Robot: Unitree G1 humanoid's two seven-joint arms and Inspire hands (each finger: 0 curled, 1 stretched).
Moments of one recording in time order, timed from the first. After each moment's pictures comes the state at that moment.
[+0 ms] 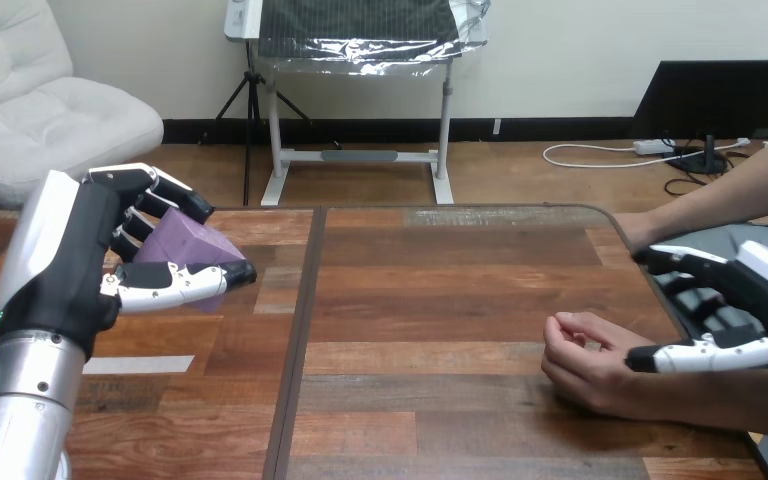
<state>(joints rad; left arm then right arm) 0.08 0.41 0.10 -0.42 0.35 0.22 -0.06 -0.16 -0.75 -0.11 0.46 -0.28 -0.38 0.43</state>
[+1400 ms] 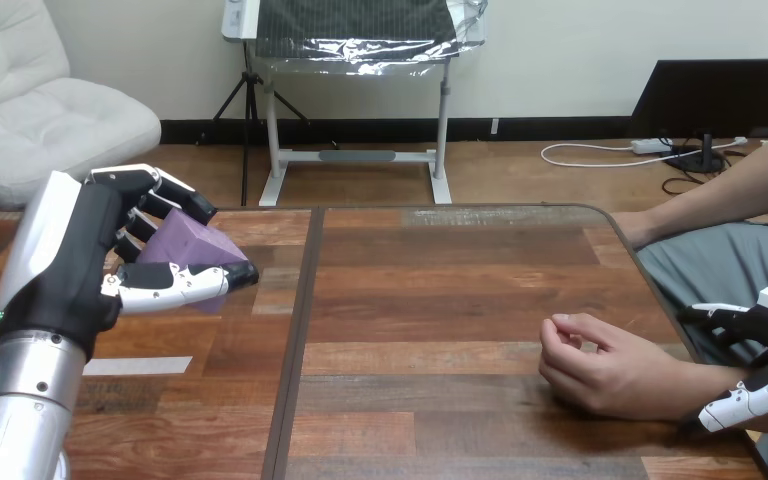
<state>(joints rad) 0.08 0.41 0.10 -0.42 0.33 0.21 -0.07 -0.19 -0.86 -0.02 0.43 -0.39 -0.11 0.60</state>
